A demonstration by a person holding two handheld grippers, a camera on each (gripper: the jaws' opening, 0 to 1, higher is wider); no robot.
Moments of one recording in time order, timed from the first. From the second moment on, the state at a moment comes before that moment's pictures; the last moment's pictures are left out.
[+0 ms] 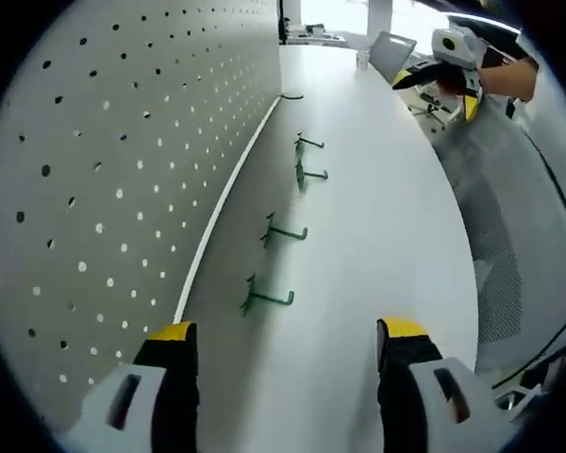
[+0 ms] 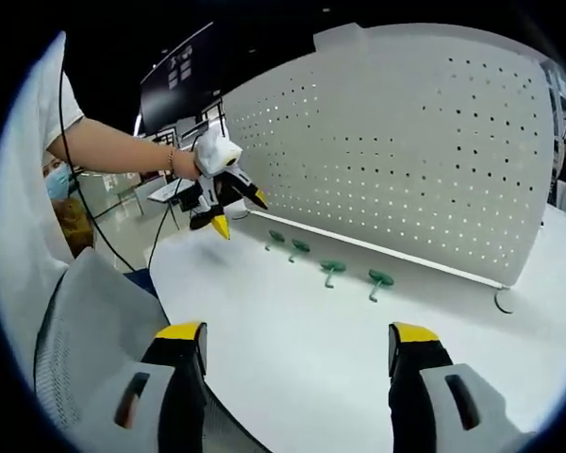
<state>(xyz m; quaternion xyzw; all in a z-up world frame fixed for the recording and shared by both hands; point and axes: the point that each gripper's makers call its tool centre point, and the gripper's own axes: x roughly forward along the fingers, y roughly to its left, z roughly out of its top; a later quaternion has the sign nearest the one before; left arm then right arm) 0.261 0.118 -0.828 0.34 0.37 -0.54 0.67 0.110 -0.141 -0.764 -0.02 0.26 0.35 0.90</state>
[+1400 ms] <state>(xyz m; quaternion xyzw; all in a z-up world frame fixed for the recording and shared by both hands) 0.269 0.107 -0.878 0.42 0.40 -0.58 0.57 0.108 -0.147 -0.767 -0.02 0.26 0.34 0.90</state>
